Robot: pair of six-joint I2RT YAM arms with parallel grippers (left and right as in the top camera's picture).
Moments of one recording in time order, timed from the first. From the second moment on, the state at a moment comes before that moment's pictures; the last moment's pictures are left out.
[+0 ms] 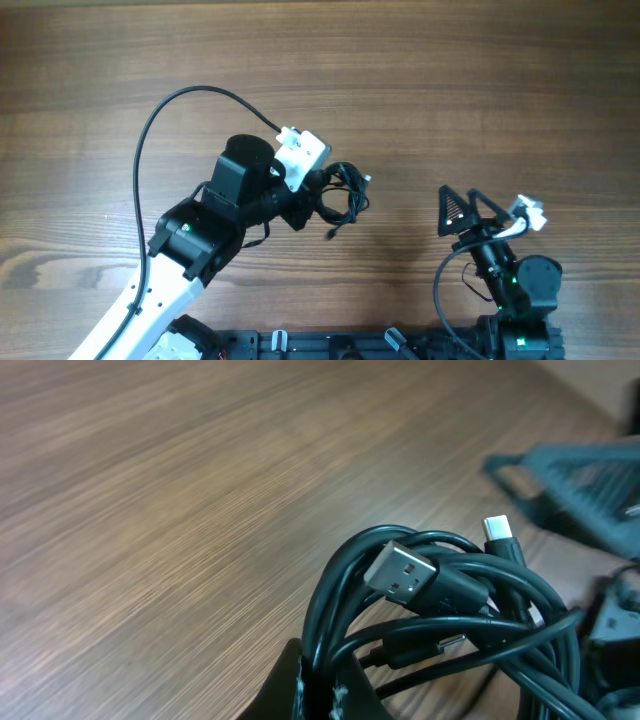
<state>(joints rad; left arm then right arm) -0.55 1.08 0.90 -0.48 0.35 0.00 -0.01 0.14 0.01 0.01 -0.35 0.73</state>
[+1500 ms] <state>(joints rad) -0.55 1.09 0.90 -0.48 0.21 -0.31 -0.01 0.59 0.06 0.61 -0.93 1.34</state>
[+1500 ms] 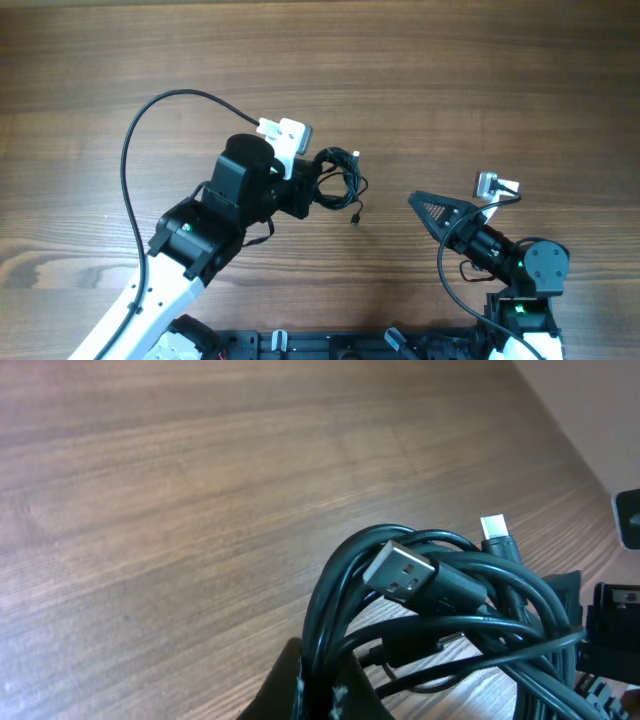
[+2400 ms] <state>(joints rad) -0.55 1.10 0.90 -0.56 0.29 0.13 -0.01 0.68 0.10 0.61 -1.08 1.02</state>
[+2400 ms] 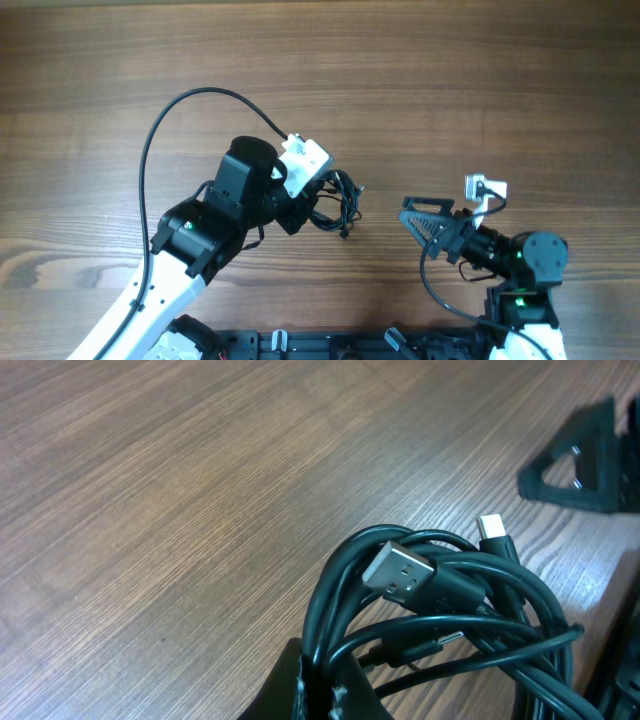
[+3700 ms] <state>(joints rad) -0.55 1.10 0.90 -0.55 0.20 0.18 0.46 1.18 0.38 0.63 -0.81 0.93</state>
